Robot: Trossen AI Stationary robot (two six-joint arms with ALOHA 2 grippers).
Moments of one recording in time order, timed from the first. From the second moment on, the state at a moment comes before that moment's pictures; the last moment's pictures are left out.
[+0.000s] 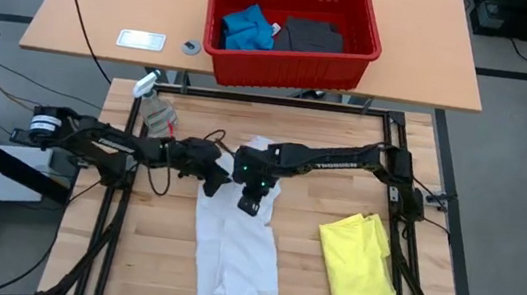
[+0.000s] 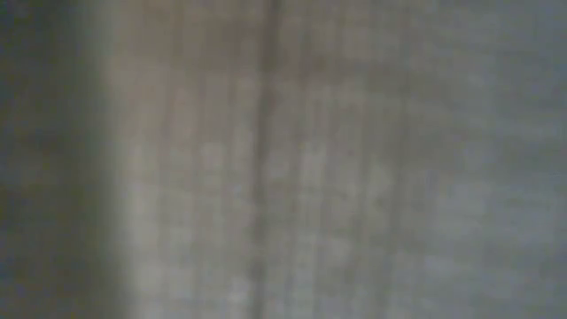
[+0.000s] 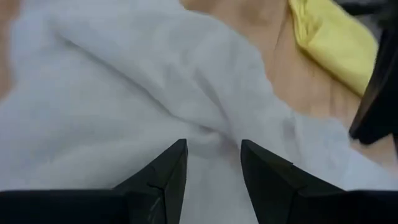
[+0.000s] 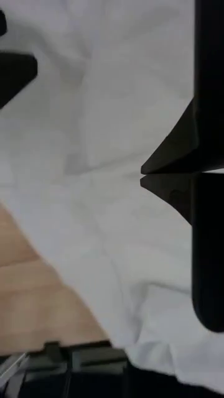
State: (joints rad) left arm 0.15 1.32 0.43 0.29 0.10 -0.57; right arm -0.04 2.08 1.72 -0.71 -0.38 0.38
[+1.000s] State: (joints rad) left arm 0.42 1.26 0.42 -0.14 0.10 -0.65; right arm 0.04 2.09 1.71 -0.79 -0.31 0.59
